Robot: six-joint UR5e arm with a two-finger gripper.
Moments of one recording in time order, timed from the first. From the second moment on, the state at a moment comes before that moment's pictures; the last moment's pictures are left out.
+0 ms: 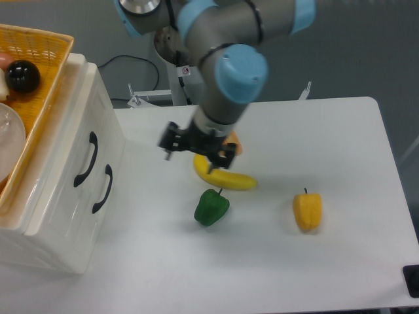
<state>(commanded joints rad) 2.35 -1.76 -1.56 -1.51 1.14 0.53</state>
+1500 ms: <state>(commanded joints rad) 2.27 -1.78 -1.61 -1.46 1.05 0.49</state>
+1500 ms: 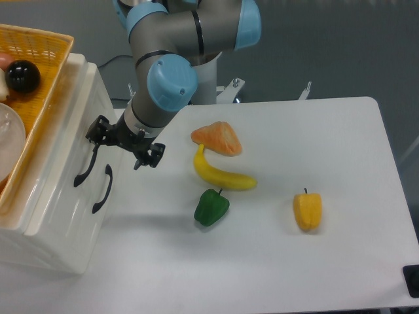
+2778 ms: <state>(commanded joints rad) 2.24 -1.82 -1.61 -1.43 1.05 0.46</state>
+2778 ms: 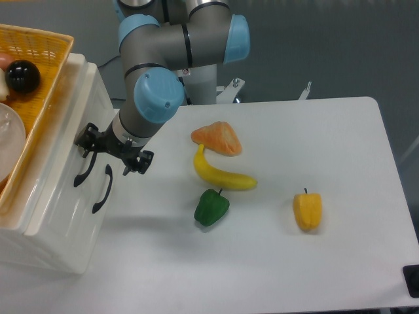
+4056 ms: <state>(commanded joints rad) 2.23 -1.82 -1.61 -1.43 1.06 0.47</state>
